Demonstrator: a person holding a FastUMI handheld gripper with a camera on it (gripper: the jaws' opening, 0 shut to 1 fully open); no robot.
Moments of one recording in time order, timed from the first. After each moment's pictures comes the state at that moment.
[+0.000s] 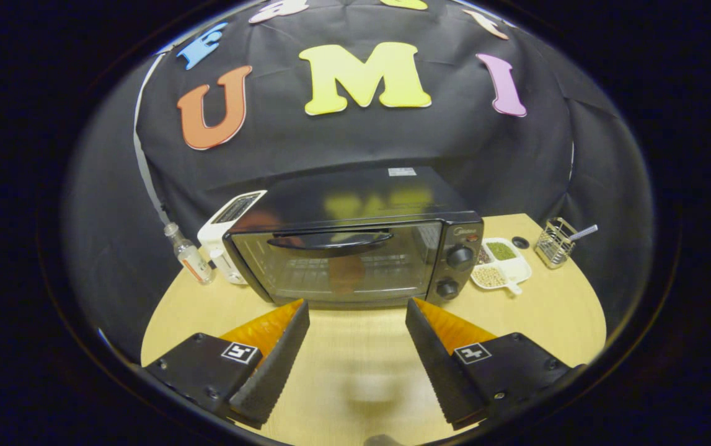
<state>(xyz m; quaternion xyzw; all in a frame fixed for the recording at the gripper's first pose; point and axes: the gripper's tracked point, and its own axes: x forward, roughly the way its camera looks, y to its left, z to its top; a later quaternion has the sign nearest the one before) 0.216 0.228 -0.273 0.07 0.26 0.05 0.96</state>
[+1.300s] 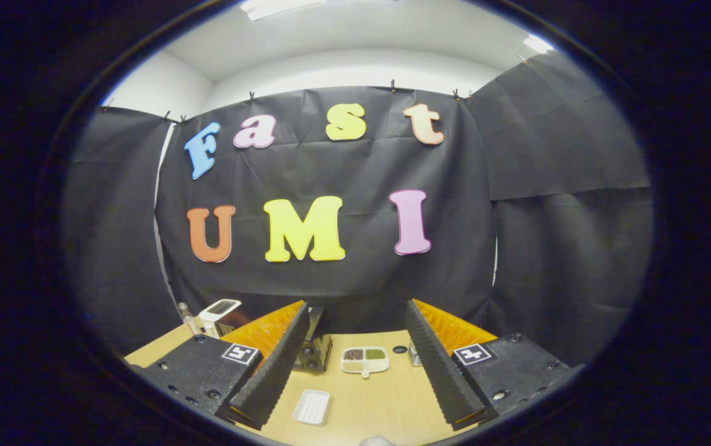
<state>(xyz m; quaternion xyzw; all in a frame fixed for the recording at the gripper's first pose) 0.024 -0.065 -0.030 0.06 -0.02 0.04 1.00</state>
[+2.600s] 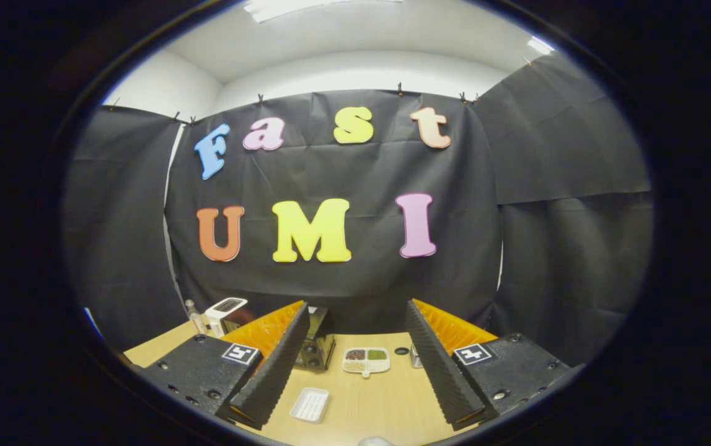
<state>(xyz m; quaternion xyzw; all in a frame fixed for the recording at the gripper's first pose) 0.016 -0.060 -0.024 0.03 -0.03 0.05 1.00</state>
